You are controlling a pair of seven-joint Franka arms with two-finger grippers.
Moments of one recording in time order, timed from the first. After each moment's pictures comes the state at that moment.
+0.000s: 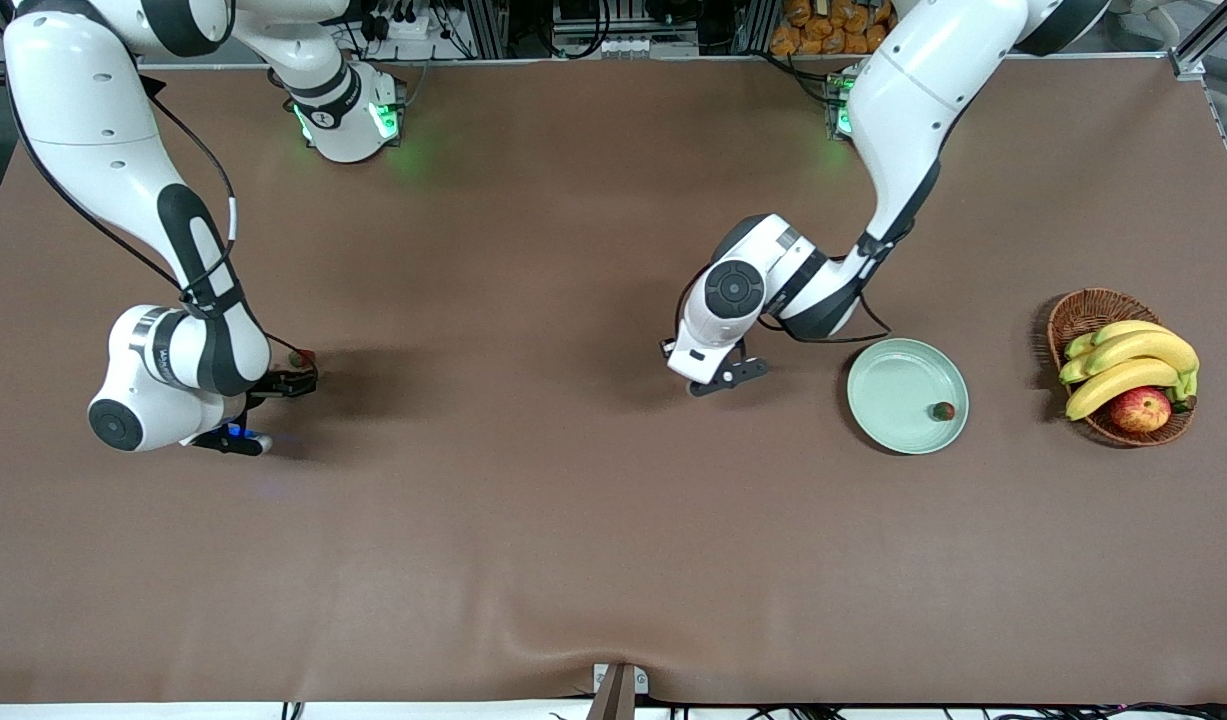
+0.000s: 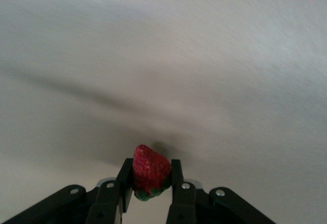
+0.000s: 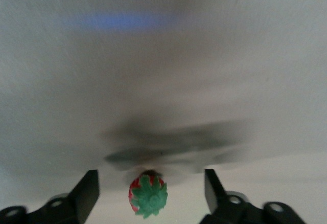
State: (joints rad) left arm -0.29 0.61 -0.39 -1.84 0.16 2.25 -1.08; right arm 0.03 0.65 -0.14 -1.80 0.13 1.90 -0.01
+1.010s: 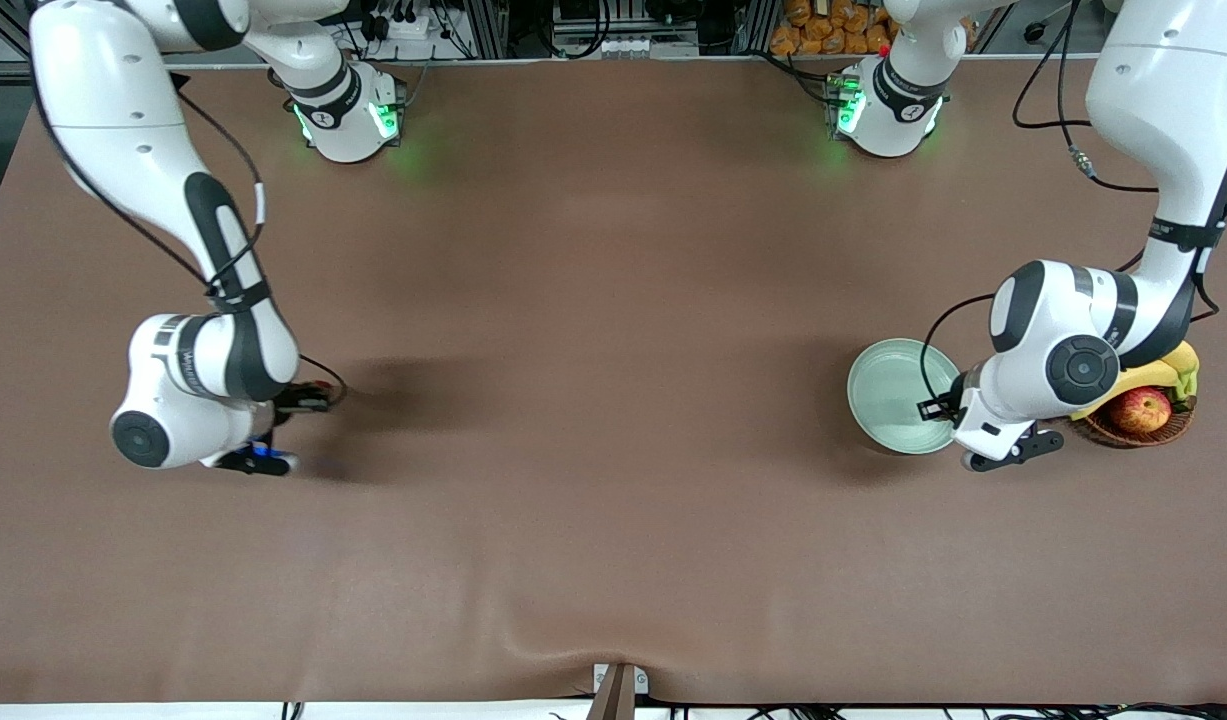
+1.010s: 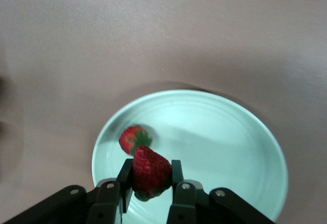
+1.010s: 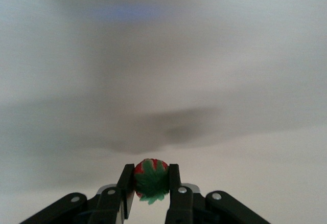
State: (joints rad) left arm 0.28 0.53 -0.38 -1.87 0.31 2.18 -0.53; right arm 0.18 0.65 -0.12 -1.65 0.24 1.87 0.13
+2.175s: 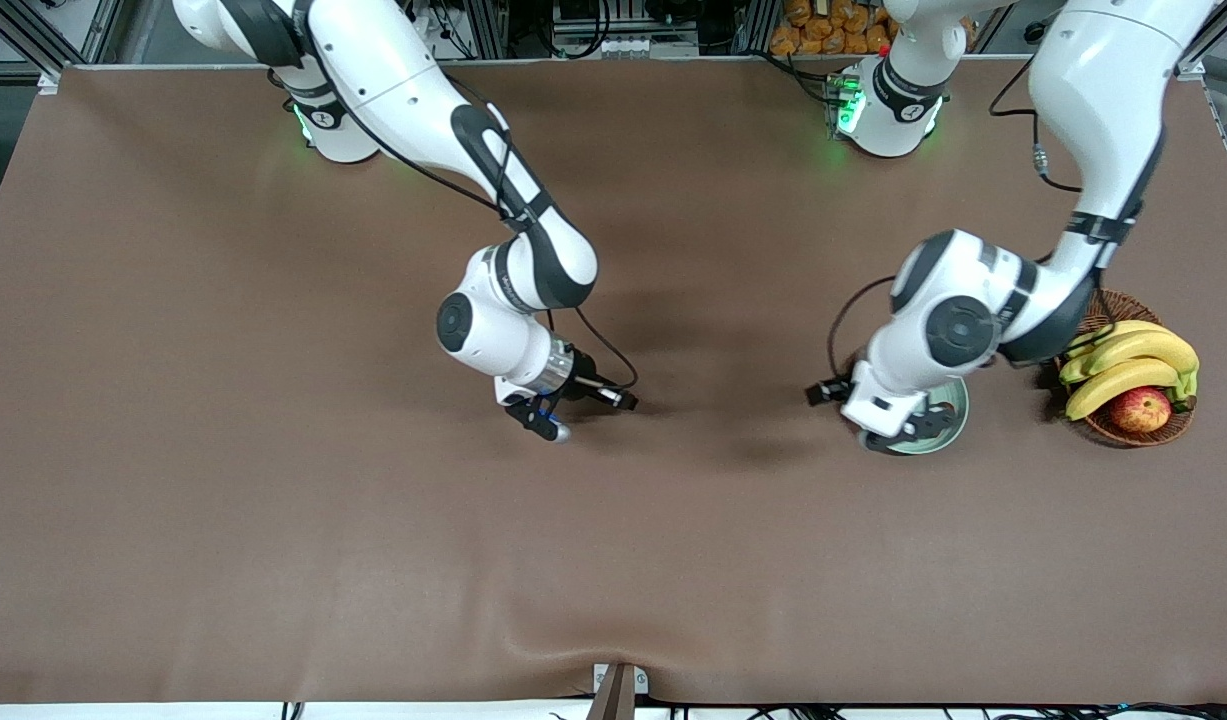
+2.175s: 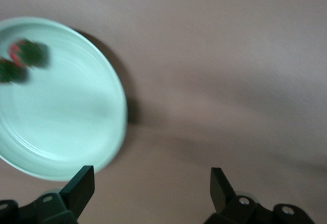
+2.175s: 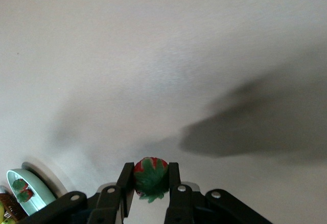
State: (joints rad) left arm 0.22 0.51 -0.64 -1.86 0.31 2.14 -0.85; right arm 0.78 0.81 -0.11 -1.54 1.05 2.59 0.44
